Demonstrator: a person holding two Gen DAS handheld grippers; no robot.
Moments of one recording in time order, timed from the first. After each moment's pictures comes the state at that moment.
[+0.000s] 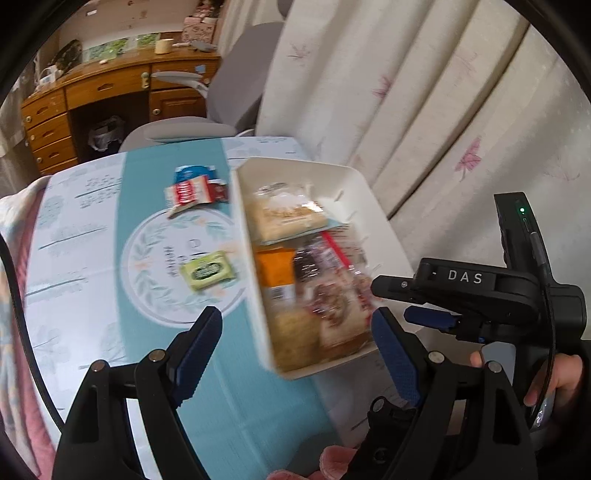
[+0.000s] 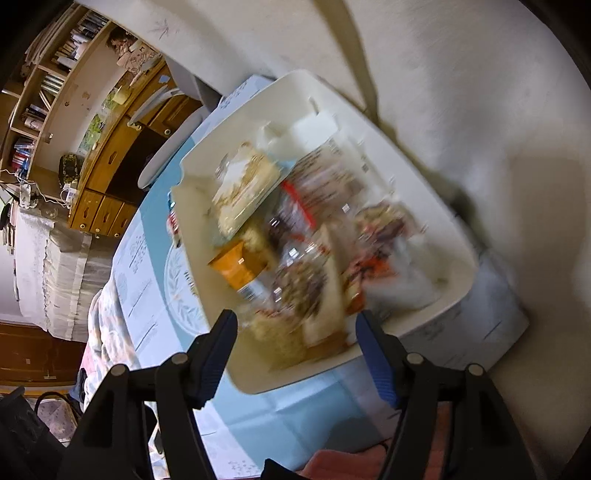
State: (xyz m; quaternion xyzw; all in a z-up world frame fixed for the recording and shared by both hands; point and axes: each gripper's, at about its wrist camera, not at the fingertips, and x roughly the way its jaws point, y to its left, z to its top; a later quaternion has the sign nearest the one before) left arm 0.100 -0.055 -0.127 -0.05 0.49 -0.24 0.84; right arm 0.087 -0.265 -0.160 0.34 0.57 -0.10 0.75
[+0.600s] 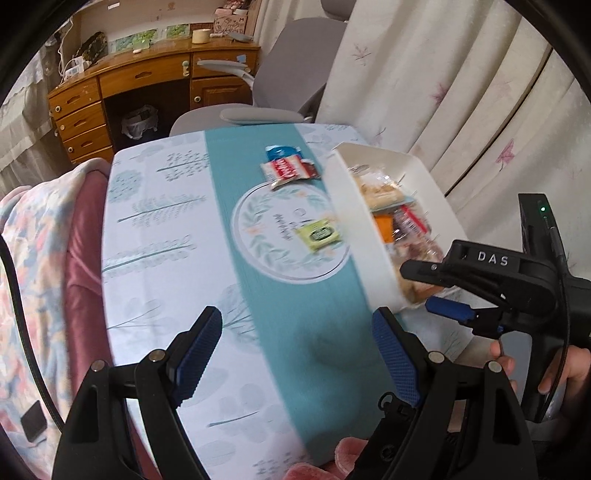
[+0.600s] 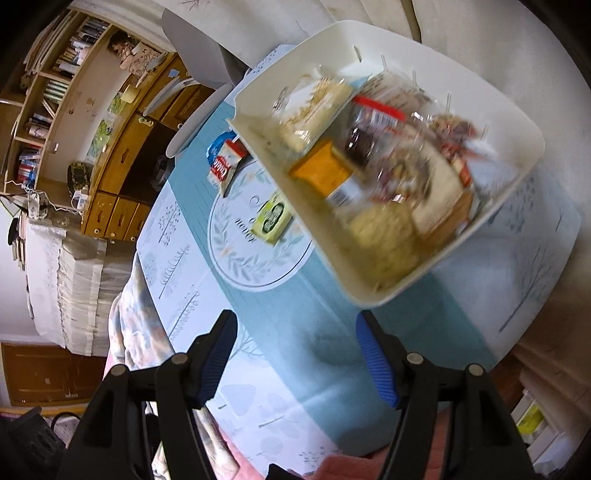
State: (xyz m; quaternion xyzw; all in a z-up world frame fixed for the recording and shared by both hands) left arm 0.088 0.102 -0.130 -0.02 0.52 -0.21 0.83; right arm 0.070 -0.130 -0.169 0.39 0.54 -0.11 0.74
